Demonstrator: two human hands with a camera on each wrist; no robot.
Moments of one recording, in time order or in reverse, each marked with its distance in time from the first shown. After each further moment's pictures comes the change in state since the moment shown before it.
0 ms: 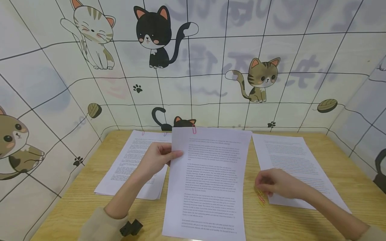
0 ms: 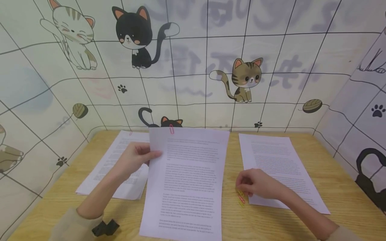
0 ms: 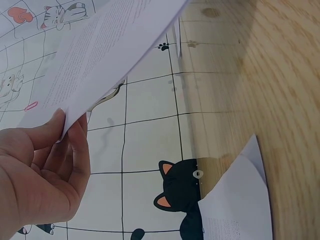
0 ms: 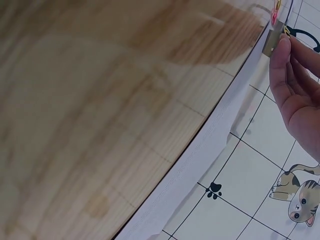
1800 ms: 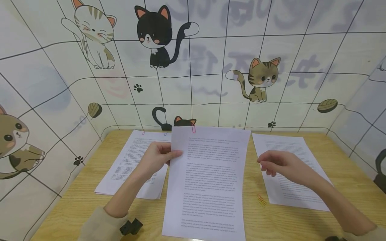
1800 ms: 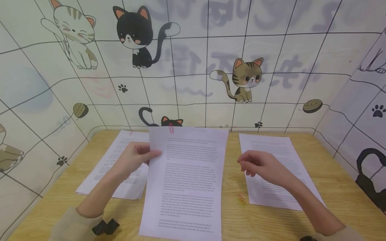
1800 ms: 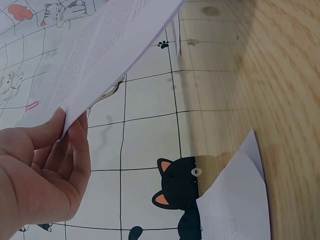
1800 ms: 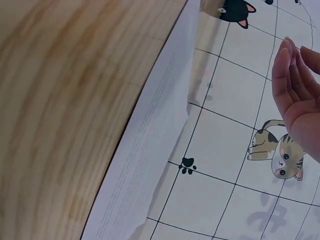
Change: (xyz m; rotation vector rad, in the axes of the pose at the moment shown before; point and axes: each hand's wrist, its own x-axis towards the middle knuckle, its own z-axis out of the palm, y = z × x) left_hand 0.001 -0.003 -0.002 -0.007 -0.003 0.001; right_hand -0.001 -0.025 -0.034 -0.028 0.227 0.013
